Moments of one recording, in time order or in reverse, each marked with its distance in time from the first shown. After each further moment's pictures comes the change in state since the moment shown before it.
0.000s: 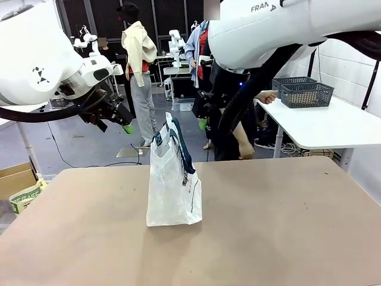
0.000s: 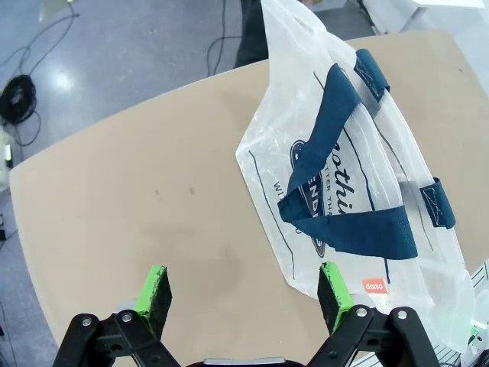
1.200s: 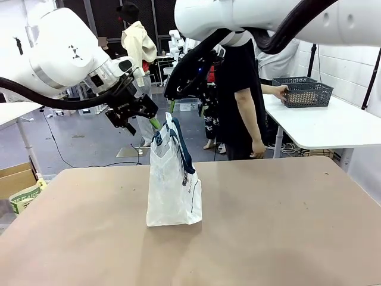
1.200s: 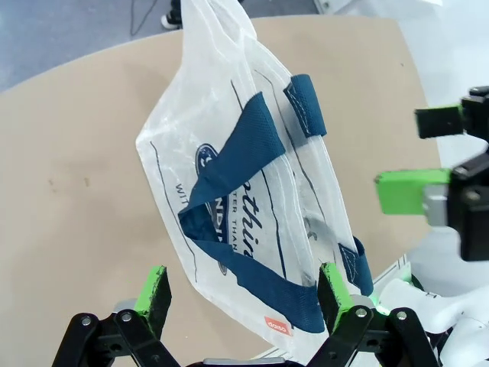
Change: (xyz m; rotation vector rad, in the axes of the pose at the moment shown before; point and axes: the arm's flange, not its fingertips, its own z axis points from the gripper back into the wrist) left arm 0.057 -0.019 -0.048 -0.282 0.188 0.158; right arm 0.156 0.012 -0.069 0.139 0.225 -0.243
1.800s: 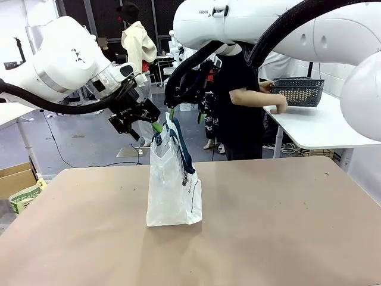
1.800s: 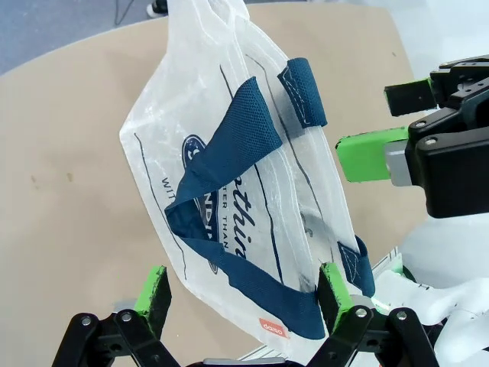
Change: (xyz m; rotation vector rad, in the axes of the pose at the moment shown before) left arm -0.001 0.005 -0.014 -0.047 0.034 0.004; right arm 0.021 -0.008 -0.023 0.005 0.060 -0.030
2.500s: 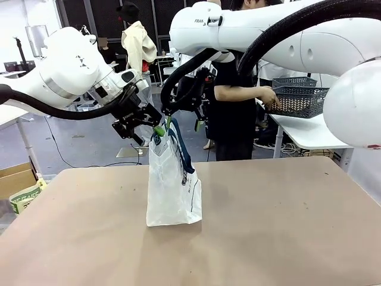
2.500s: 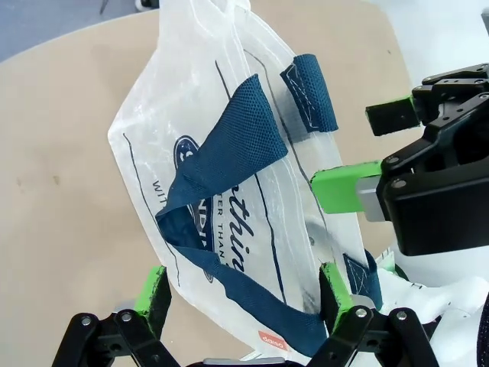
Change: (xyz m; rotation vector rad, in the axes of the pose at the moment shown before) left arm 0.004 0.011 -0.016 -0.044 0.016 0.012; right arm 0.007 0.004 -0.025 0.004 0.078 0.003
